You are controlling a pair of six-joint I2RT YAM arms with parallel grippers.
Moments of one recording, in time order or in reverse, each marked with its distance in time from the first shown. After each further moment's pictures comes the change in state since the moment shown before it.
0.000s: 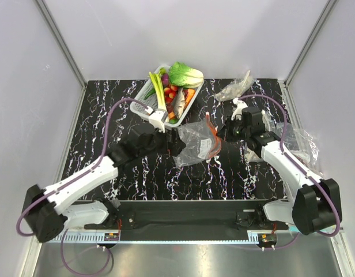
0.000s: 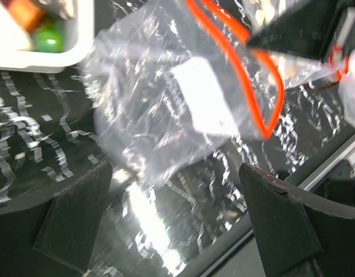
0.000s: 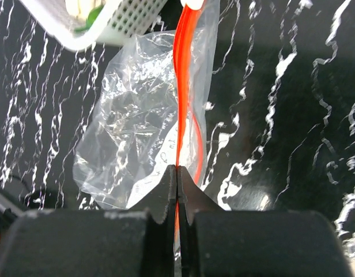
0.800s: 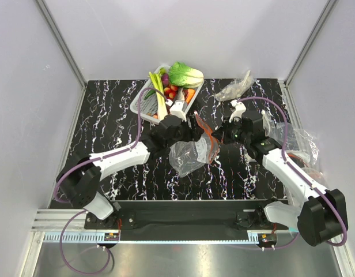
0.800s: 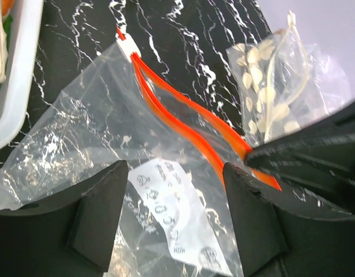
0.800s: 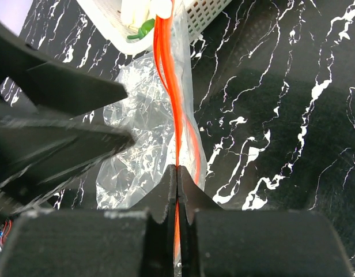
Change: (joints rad) left arm -0.054 0.444 0.106 0.441 -0.102 -0.141; right arm 0.065 -0.110 -0.085 0.109 -0.026 0.019
